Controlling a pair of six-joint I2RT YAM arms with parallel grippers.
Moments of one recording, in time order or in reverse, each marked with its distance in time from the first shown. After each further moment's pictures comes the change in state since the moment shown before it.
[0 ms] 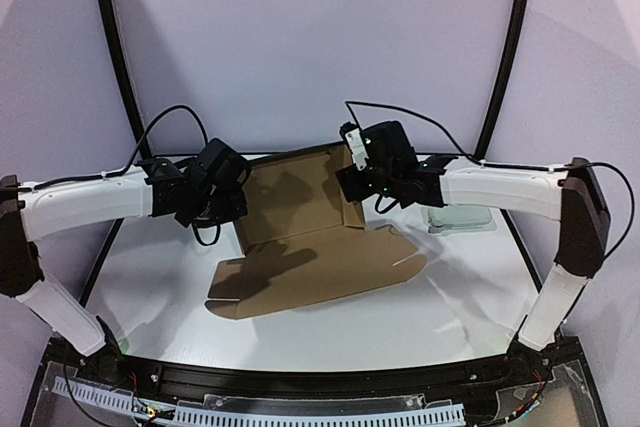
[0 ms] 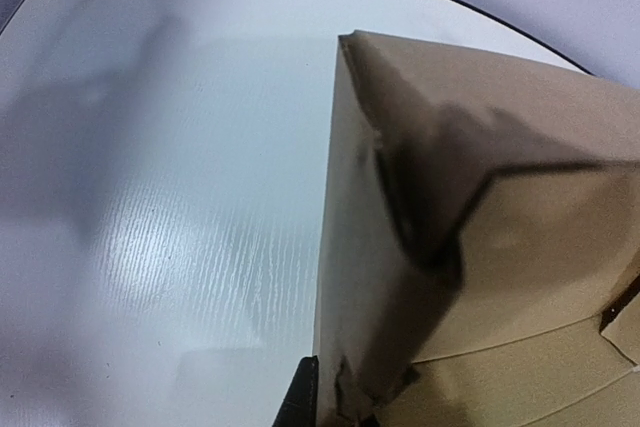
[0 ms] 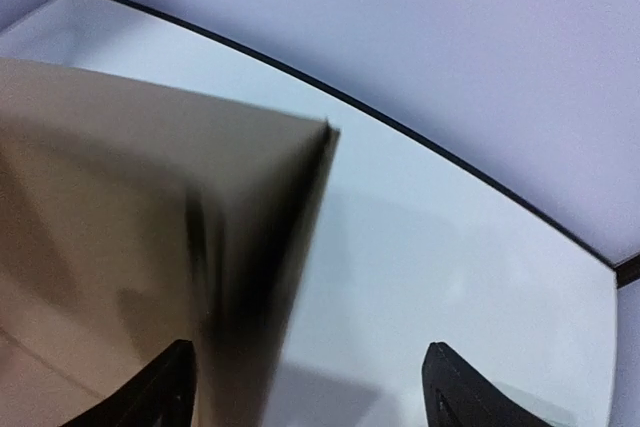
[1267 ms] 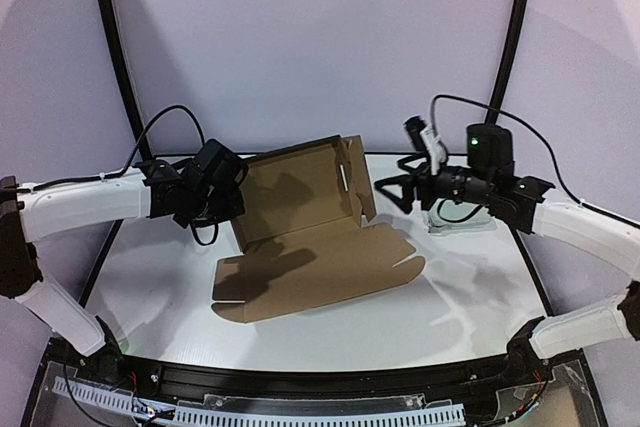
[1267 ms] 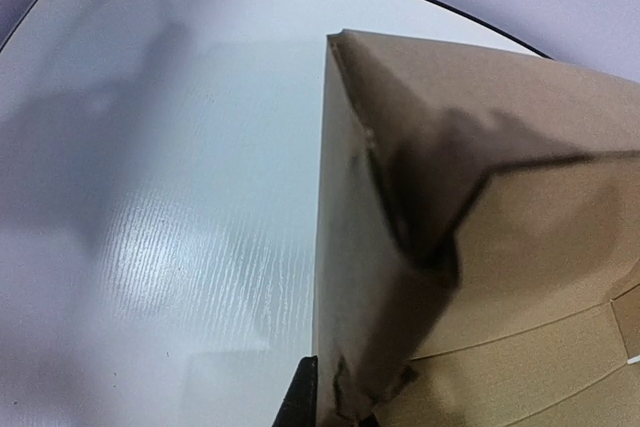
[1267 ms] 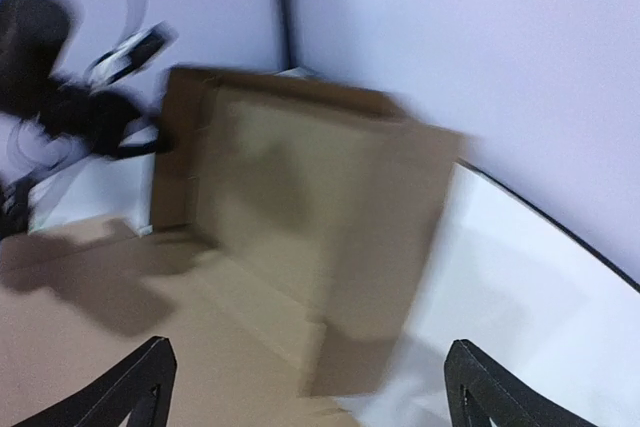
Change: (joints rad) left arm 0.007 -0.011 -0.024 0.030 -0.015 0.010; right arm -0.239 -0.538 -0.415 0.121 -0.737 -0.040
